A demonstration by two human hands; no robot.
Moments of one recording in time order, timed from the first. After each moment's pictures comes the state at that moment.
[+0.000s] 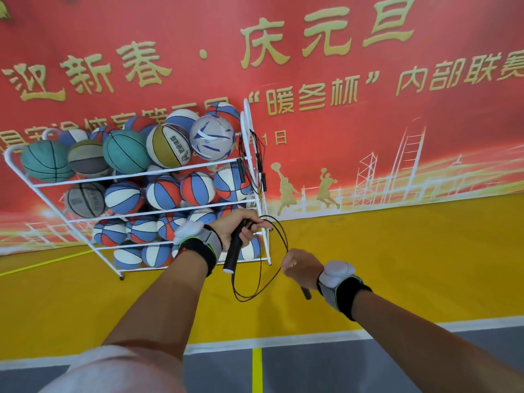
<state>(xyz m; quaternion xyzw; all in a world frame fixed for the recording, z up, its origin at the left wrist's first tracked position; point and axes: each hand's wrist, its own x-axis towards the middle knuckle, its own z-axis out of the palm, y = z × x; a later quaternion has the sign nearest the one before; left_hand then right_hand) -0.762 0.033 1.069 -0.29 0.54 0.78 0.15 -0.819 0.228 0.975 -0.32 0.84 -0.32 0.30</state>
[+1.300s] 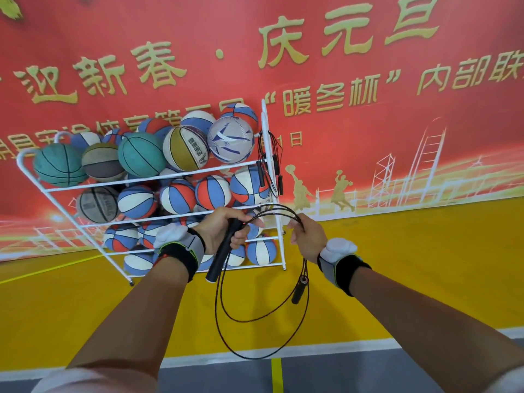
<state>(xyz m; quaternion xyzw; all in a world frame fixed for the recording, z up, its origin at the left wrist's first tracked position) -0.715 -0.085 1.080 -0.17 0.66 0.72 0.13 -0.835 0.107 0.999 -0.27 0.80 -0.51 0.17</state>
